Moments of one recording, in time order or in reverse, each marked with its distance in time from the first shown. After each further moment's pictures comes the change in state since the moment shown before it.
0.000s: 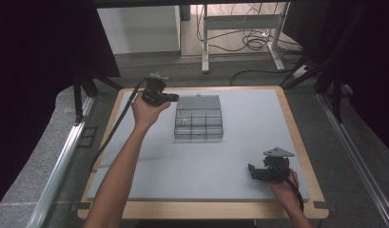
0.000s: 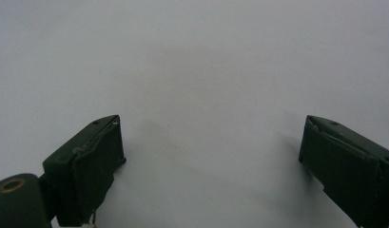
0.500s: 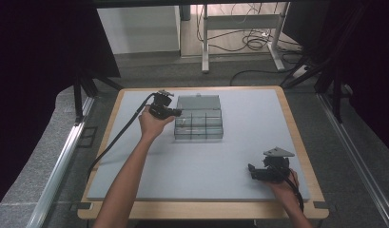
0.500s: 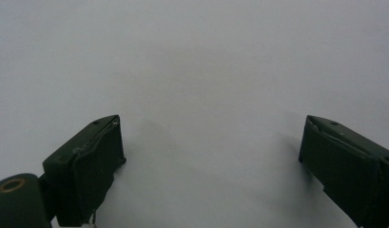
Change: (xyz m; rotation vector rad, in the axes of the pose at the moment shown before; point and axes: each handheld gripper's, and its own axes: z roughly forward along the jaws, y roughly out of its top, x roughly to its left) left arm 0.006 -0.043 0.054 0.099 -0.020 -0.033; right arm 0.000 0.000 0.000 0.000 0.000 0.000
